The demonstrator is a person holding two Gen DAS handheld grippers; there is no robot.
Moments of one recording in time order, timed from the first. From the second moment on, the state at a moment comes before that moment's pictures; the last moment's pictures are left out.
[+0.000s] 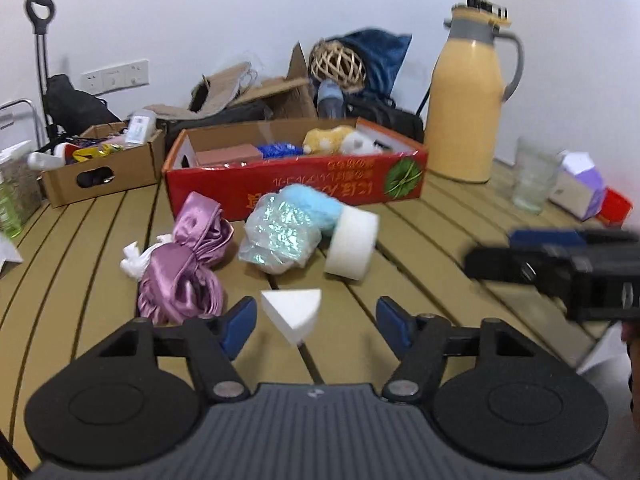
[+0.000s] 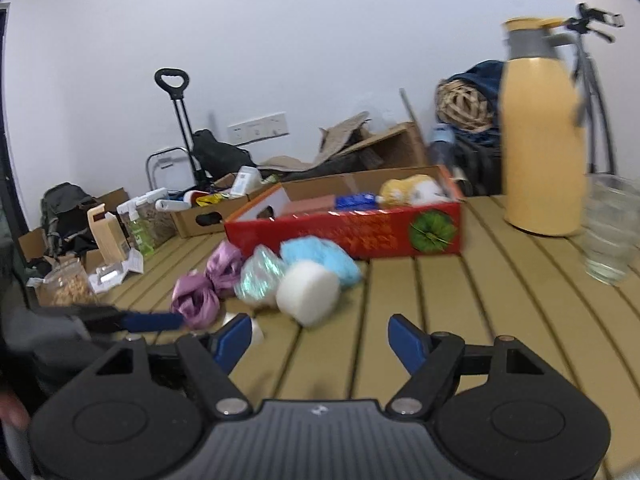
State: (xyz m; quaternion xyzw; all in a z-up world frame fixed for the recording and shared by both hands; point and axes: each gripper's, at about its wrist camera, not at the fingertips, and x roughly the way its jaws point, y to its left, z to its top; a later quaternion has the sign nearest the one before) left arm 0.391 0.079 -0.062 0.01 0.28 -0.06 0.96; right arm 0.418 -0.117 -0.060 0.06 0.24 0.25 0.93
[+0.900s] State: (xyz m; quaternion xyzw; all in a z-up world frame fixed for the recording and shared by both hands) left arm 0.417 0.109 -0.085 -0.09 0.31 -0.11 0.94; right arm 0.492 -0.093 -0.101 0.17 0.27 0.27 0.91
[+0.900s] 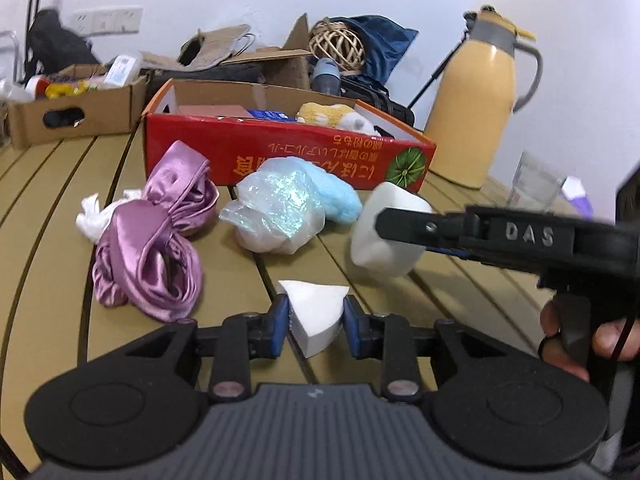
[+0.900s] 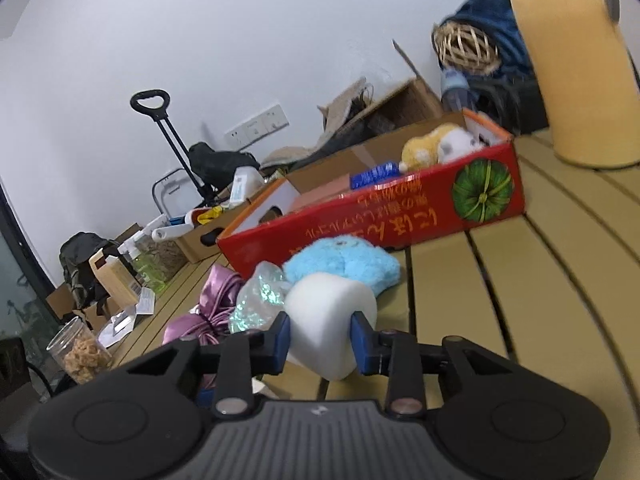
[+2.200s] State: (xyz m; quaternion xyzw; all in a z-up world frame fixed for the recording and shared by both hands) left arm 0.626 0.192 0.025 -0.04 0.31 0.01 0.95; right arm 0.708 0.007 0.015 -0.12 0.43 0.30 0.84
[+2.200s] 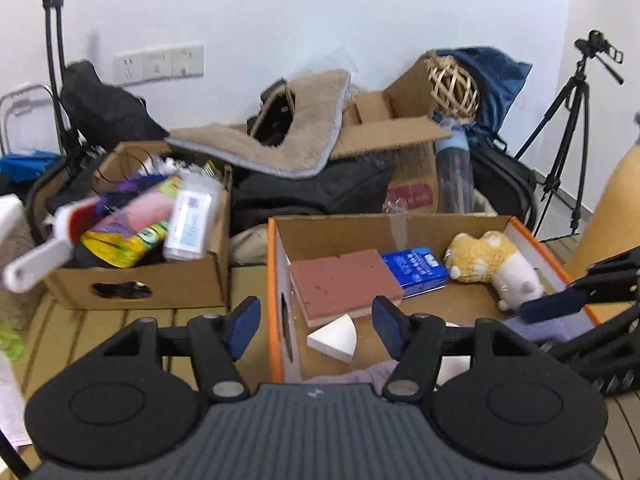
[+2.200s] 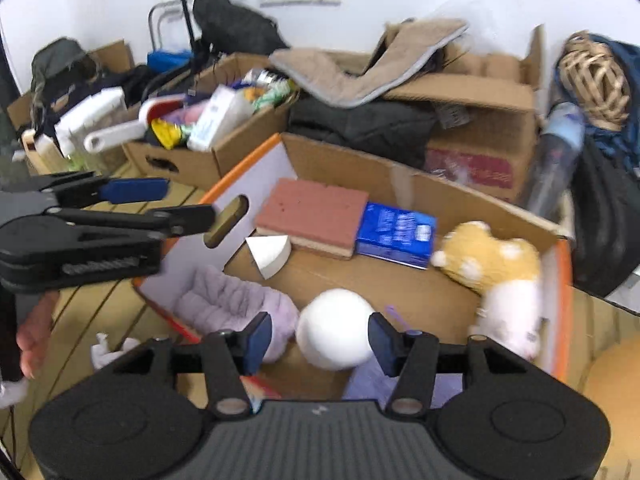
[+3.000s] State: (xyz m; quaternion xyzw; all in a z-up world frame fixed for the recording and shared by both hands) left arm 0.221 0.111 0.039 -0.04 0.15 0.05 0.99; right arm 0.350 -0.176 0.039 0.00 0.19 0.23 0.95
